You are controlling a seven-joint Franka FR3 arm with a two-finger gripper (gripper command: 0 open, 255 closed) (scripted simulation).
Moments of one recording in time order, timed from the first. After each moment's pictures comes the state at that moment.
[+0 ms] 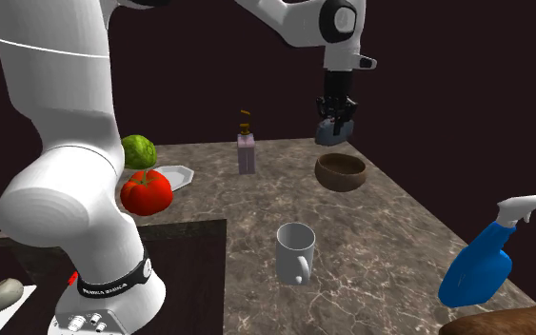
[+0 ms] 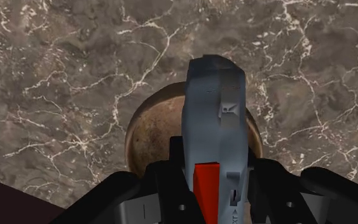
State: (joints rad) arm 0.21 0.21 0.34 -1.72 -0.12 1.87 0.10
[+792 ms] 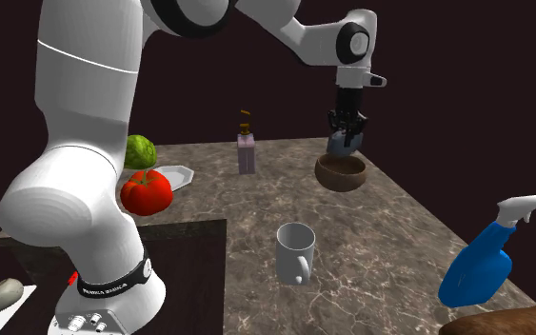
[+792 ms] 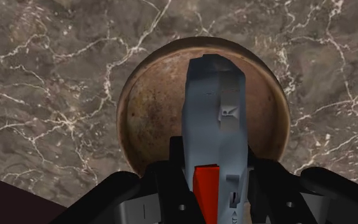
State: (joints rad) arm 0.24 0.40 0.32 -1.57 -0.18 1.90 0.12
